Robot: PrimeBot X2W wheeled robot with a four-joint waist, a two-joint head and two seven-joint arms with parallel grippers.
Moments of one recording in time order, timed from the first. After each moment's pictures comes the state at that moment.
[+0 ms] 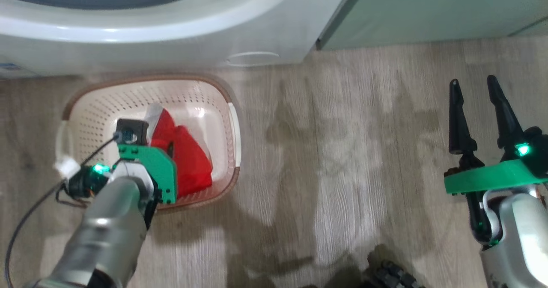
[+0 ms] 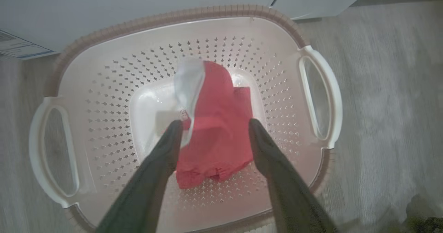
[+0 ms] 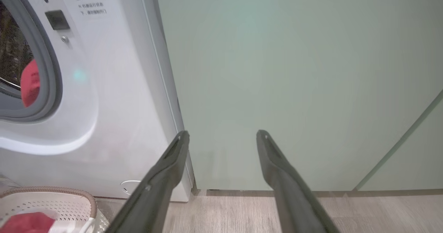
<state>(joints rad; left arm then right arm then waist) -0.77 0.07 -0.35 1.30 -0.36 -0.04 -0.10 -0.30 -0.15 0.06 0.18 0.26 0.13 -0.26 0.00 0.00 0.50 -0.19</state>
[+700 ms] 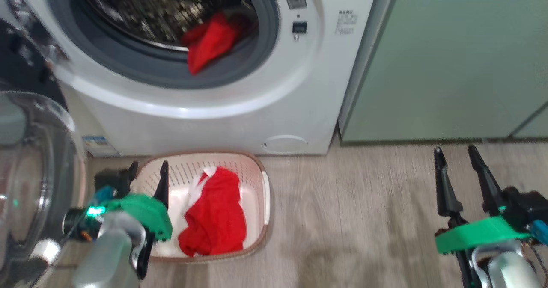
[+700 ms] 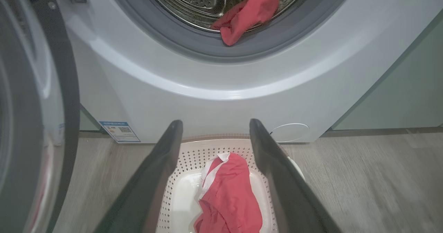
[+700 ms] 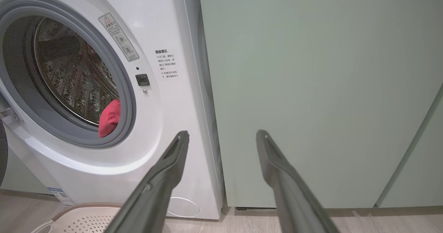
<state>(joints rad) -0.40 0.15 -0.20 0.84 -0.36 -0.04 -0.25 -0.09 -0.12 0.07 0.19 0.26 0.13 -0.26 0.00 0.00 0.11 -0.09</state>
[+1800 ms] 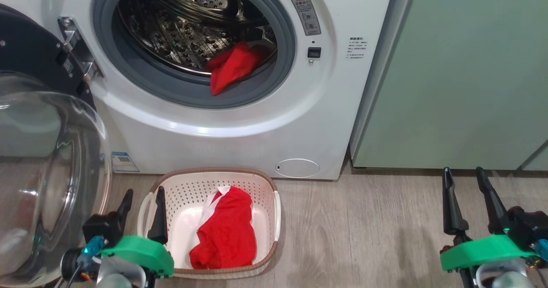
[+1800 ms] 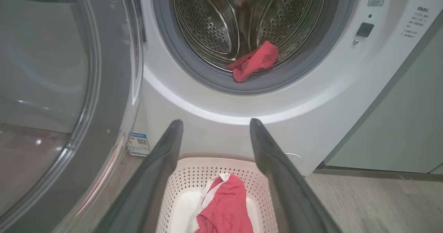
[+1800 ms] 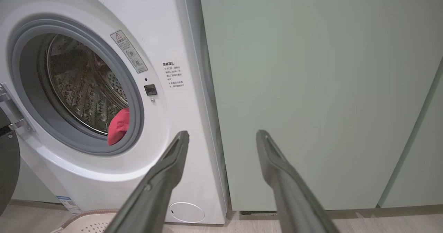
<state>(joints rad) -0.08 0.06 0.05 0.46 -0.21 -0.08 -0.25 -0.01 -0.09 0.01 0.19 0.25 0.13 -0.26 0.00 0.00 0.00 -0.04</state>
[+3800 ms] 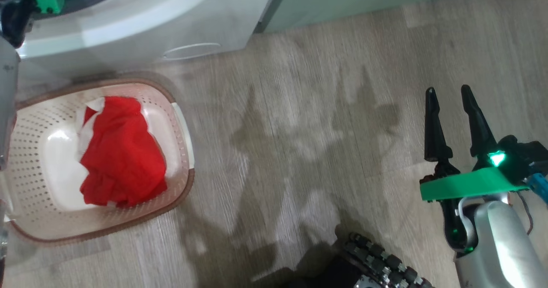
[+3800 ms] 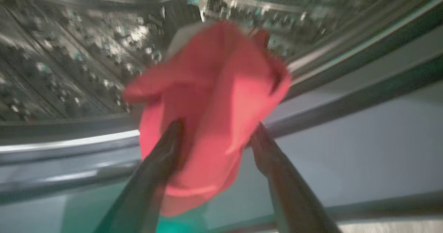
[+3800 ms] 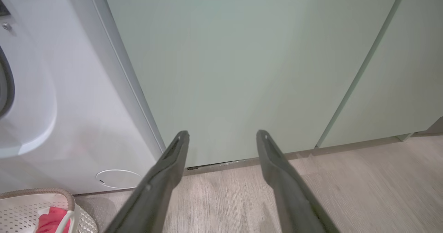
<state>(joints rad) -1.28 0.32 -0.27 1.06 -0.41 -0.13 0.29 -0.28 -0.06 0.08 0.17 0.27 0.13 -0.26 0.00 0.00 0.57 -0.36</state>
